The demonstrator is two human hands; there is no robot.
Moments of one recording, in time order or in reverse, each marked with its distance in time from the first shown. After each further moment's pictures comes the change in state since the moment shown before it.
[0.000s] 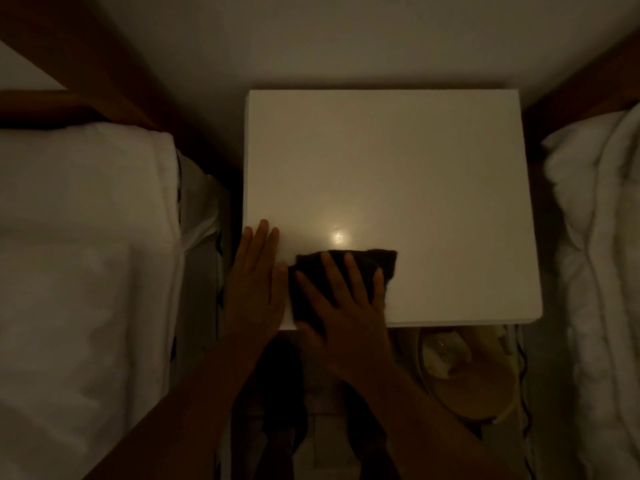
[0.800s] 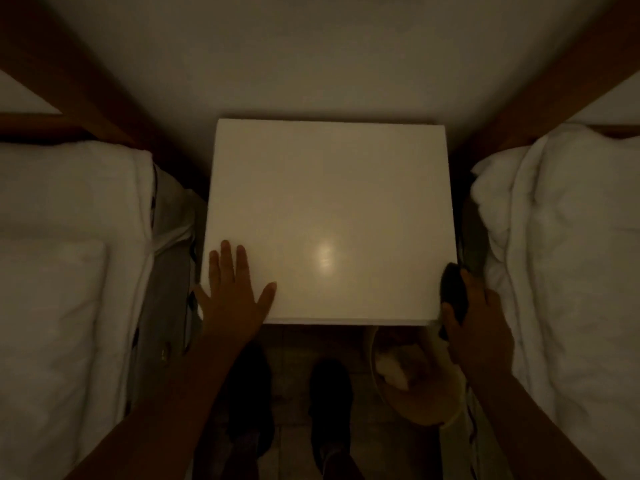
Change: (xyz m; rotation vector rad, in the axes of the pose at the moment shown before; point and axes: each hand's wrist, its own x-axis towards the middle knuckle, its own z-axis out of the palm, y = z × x) left_hand -0.021 0.066 0.013 0.470 -0.241 -0.319; right_hand -0.089 0.216 -0.107 0.235 0.029 0.637
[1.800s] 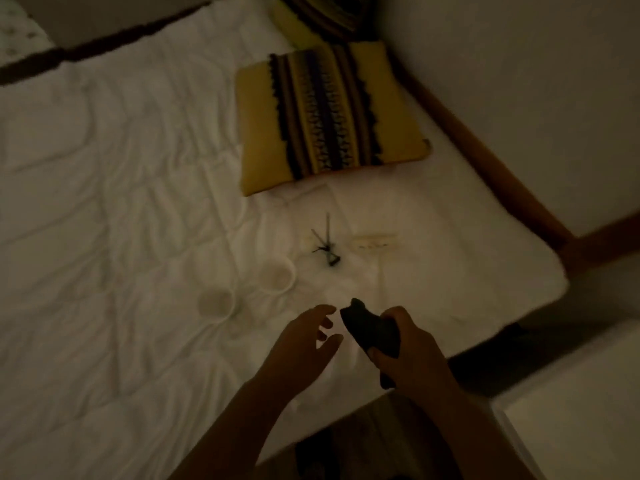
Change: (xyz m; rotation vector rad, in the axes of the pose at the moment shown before) left_hand -0.289 -0.321 -0.106 -0.896 0.426 -0.562; right_hand -0.304 -0.481 0.120 -0.190 -0.952 -1.006
